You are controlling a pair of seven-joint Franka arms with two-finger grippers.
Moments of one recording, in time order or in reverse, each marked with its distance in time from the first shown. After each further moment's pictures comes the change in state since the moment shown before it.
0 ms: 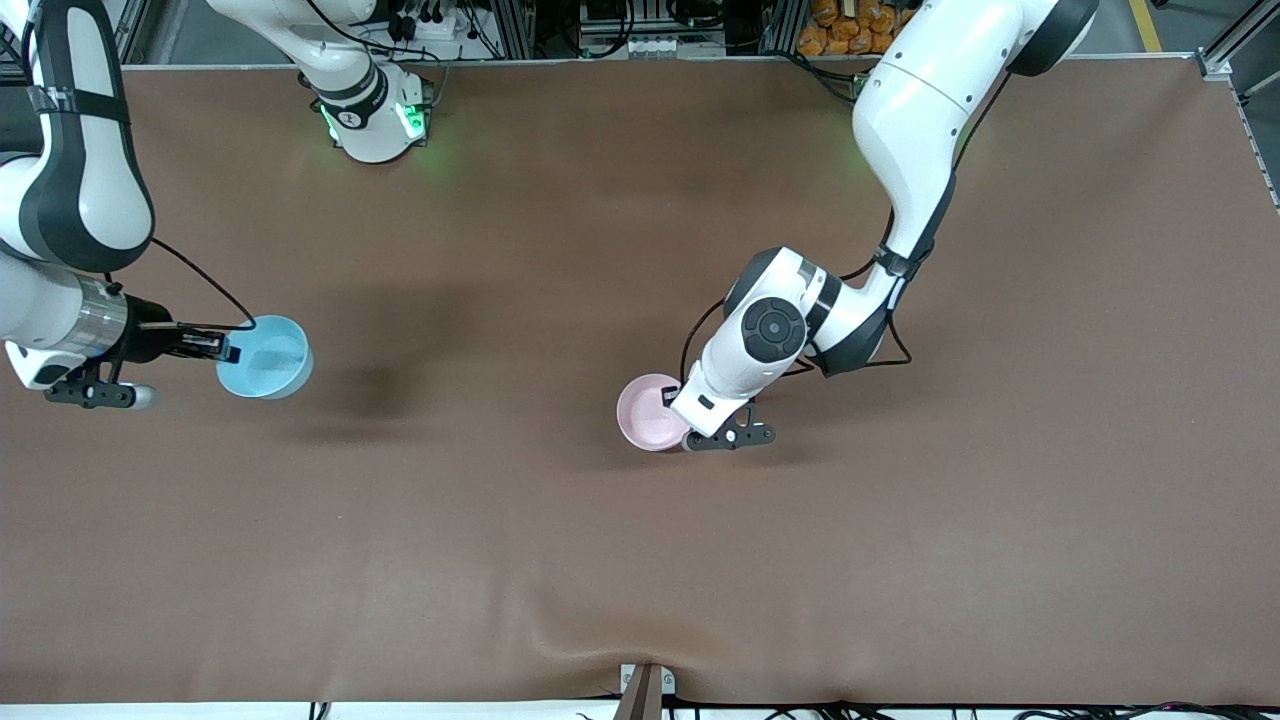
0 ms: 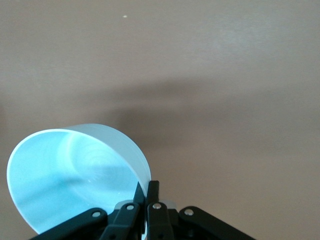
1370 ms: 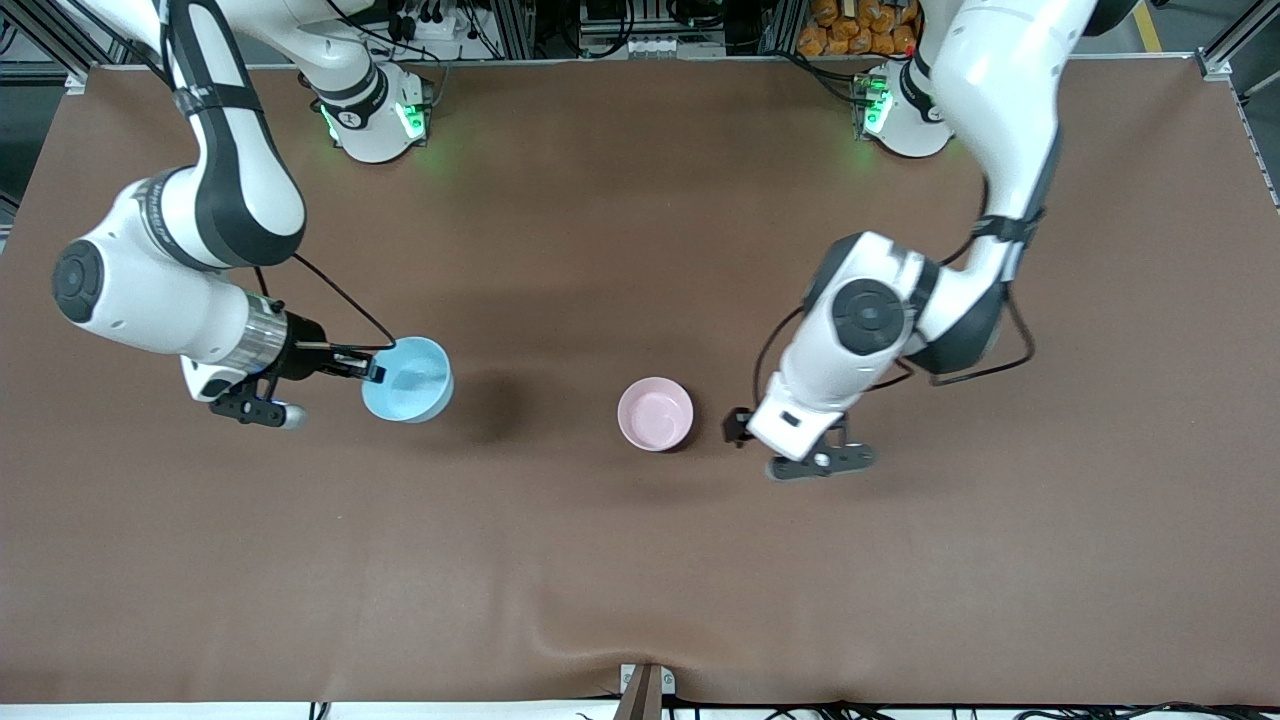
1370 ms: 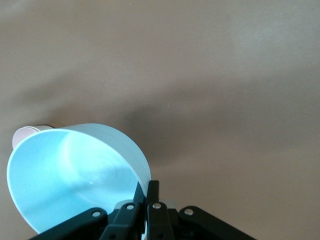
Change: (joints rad) left arm 0.147 -0.171 0.013 0.046 0.156 -0.180 -0.001; right arm 0.286 0.059 0.004 0.008 0.228 0.163 0.291
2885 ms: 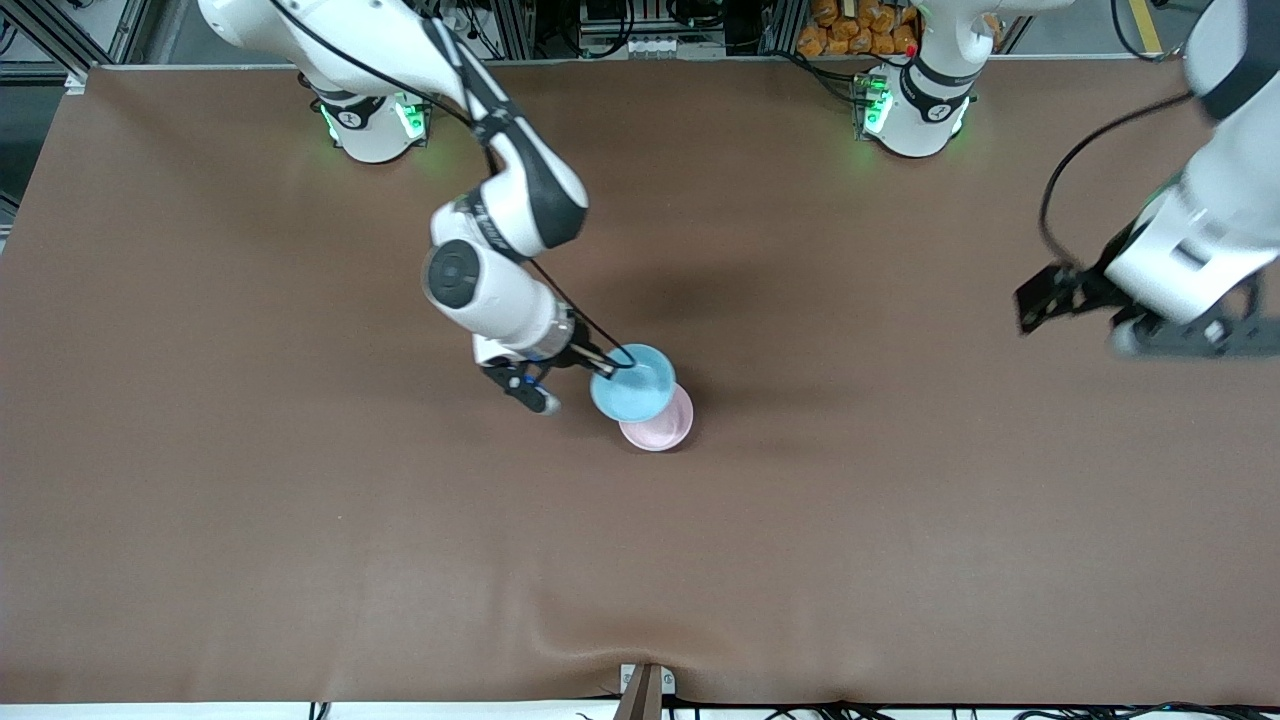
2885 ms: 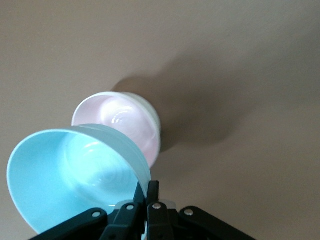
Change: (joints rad) left arm 0.277 -0.490 0.053 0.006 -0.014 -0.594 0.545; right arm 0.484 0.362 0.002 0.266 0.088 0.295 0.798
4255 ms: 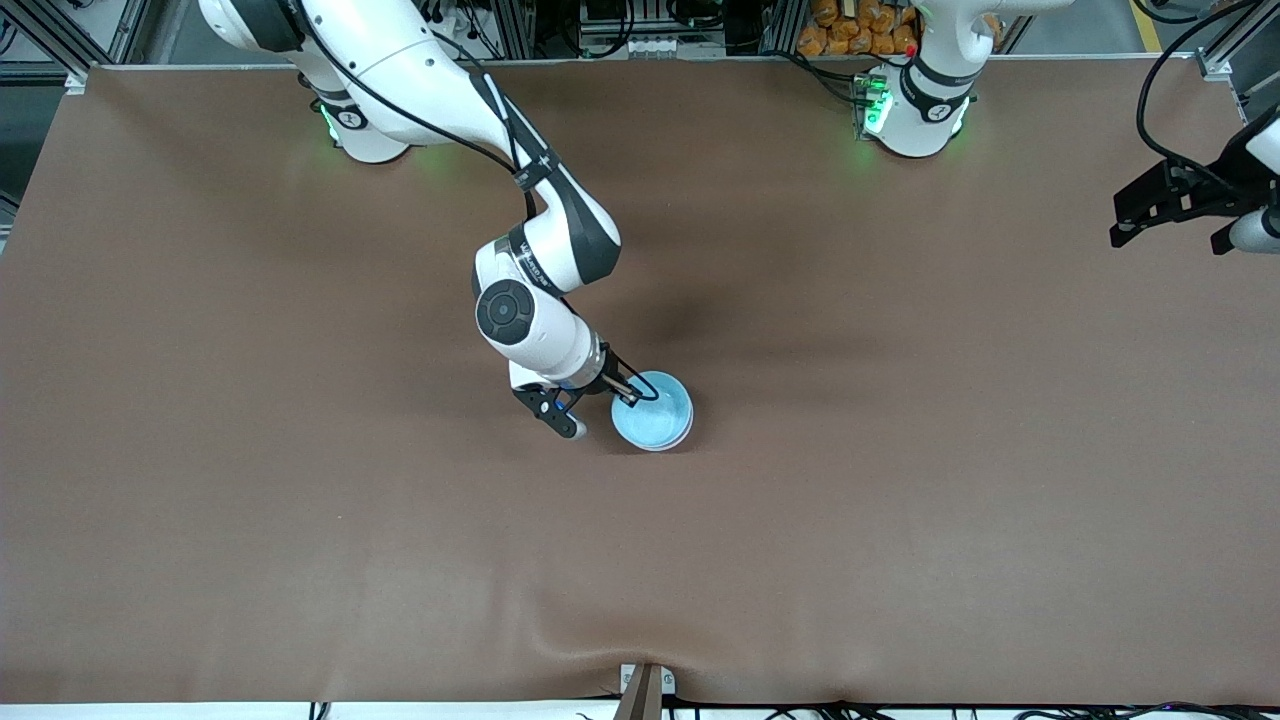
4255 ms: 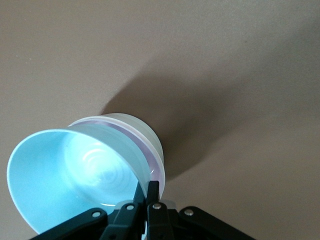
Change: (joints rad) left arm 0.007 -0.093 0.115 -0.032 -0.031 -0.074 0.173; right arm 0.010 0.127 -0.021 0.101 -0.032 -0.004 0.035
